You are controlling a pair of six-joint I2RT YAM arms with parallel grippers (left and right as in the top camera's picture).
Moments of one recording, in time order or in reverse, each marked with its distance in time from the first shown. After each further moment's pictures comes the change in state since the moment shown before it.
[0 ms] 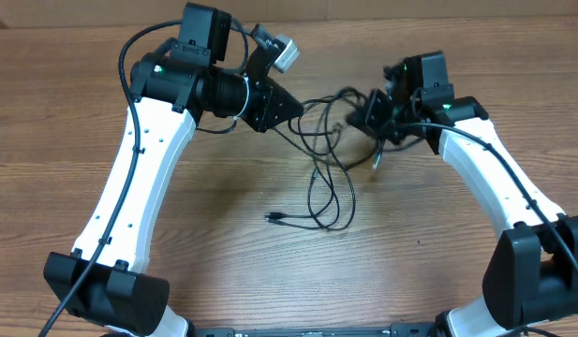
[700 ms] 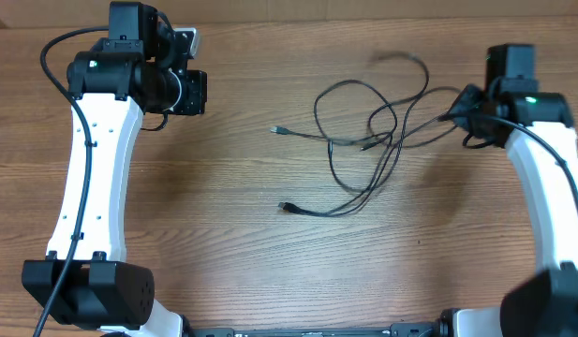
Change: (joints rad) left arm 0.228 0.000 -0.001 -0.059 -0.466 -0.186; right arm -0.253 -0.145 0.120 -0.256 0.532 -0.140
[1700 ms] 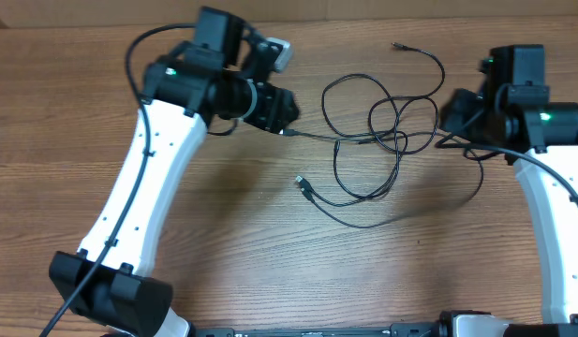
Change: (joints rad) left arm -0.316 0.003 0.000 0.093 0.158 0.045; right arm 0.042 -0.115 0.041 -0.173 -0.046 -0.095
